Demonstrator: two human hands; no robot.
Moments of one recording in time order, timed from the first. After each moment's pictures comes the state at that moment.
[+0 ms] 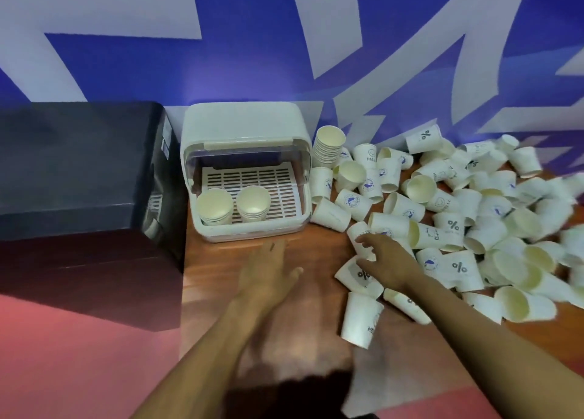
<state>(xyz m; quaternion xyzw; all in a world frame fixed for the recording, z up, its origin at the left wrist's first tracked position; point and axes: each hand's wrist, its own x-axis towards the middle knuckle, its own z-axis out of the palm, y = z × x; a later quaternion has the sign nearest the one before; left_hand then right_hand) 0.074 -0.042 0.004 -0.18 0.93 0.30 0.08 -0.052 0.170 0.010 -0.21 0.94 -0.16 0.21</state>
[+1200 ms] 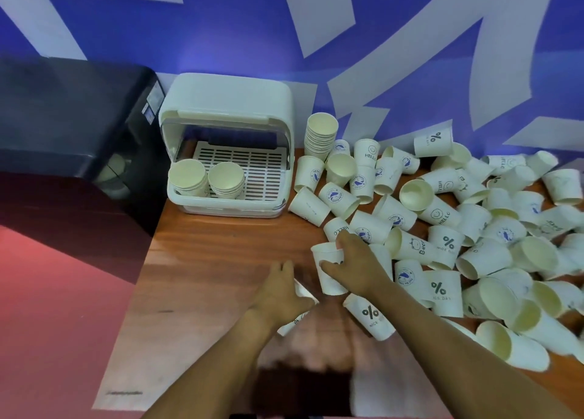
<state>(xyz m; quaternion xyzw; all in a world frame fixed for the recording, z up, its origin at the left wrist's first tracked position) 0.047 0.093 -0.041 -0.27 0.86 0.40 0.15 -0.084 0.210 -0.022 -0.30 0.90 -0.24 0.22</state>
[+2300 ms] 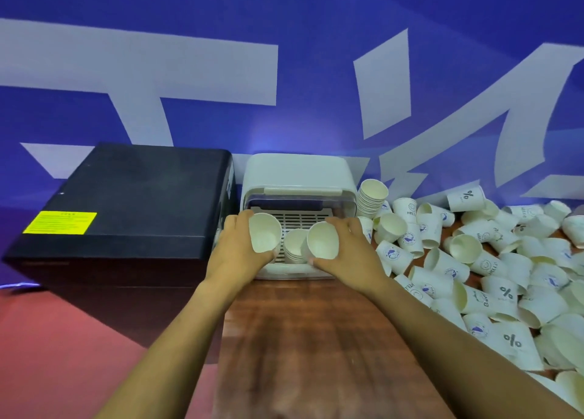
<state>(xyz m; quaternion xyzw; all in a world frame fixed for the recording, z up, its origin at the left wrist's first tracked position) 0.086 -0.167 0.068 -0.30 0.88 0.34 -0.12 -0.034 0.012 0.067 -0.32 0.90 -0.27 0.09</state>
